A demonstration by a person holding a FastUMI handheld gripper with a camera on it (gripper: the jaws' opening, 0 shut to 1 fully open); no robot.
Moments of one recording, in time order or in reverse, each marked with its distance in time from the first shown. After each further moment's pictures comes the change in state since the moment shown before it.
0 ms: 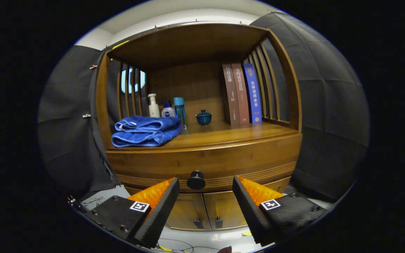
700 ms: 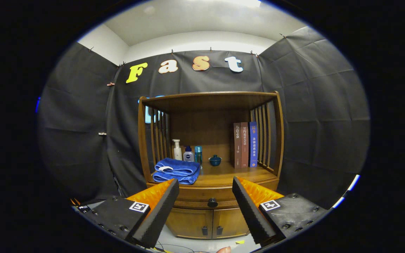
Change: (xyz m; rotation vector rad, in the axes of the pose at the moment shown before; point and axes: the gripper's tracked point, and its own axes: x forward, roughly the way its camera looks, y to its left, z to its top) arm -0.165 0.057 0.151 -0.080 -0.232 0.017
